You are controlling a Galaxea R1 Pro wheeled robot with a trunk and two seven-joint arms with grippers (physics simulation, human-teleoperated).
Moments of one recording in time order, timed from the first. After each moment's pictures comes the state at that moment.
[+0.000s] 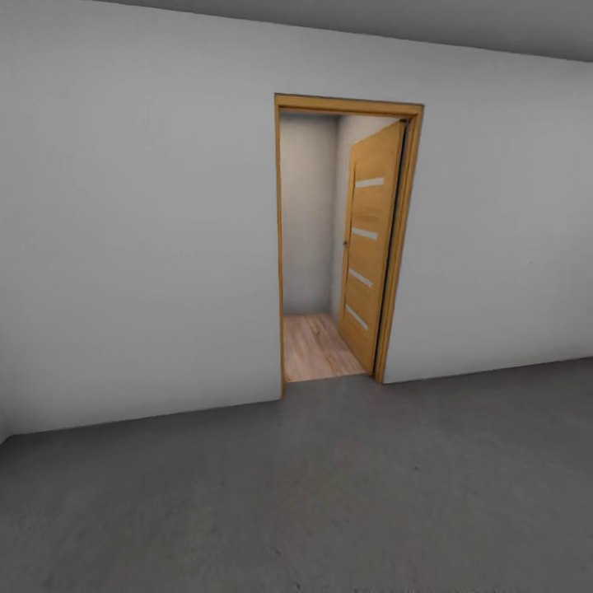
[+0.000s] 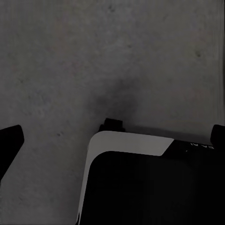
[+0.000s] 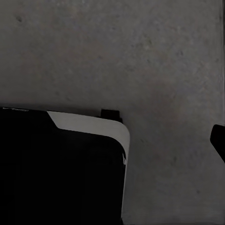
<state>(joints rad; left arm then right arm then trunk) -0.22 0.01 -0.06 0.00 0.21 -0.08 0.07 -0.16 -0.02 0.10 0.03 0.01 -0.17 -0.01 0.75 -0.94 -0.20</state>
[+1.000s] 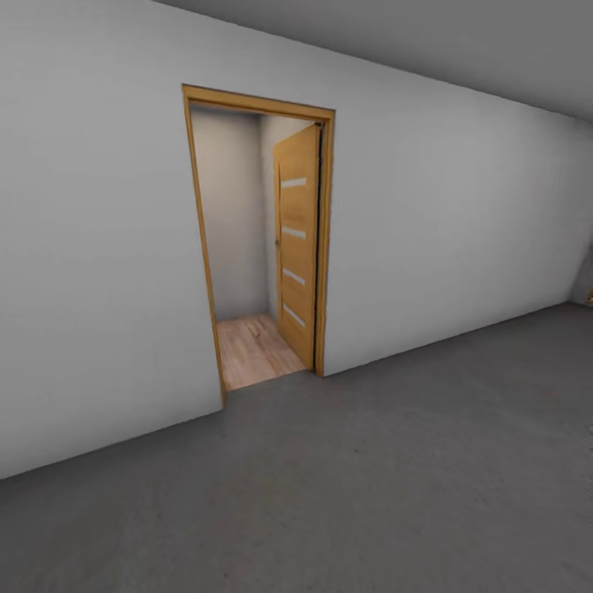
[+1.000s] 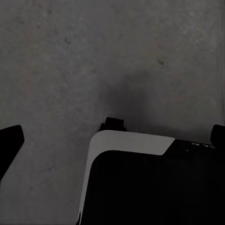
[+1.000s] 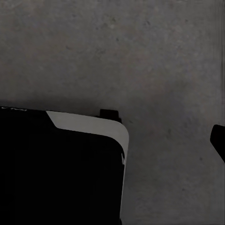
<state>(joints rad) -0.22 0.01 -0.06 0.00 0.21 -0.08 0.07 -0.16 -0.02 0.10 0.03 0.02 -0.17 -0.01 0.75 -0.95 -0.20</state>
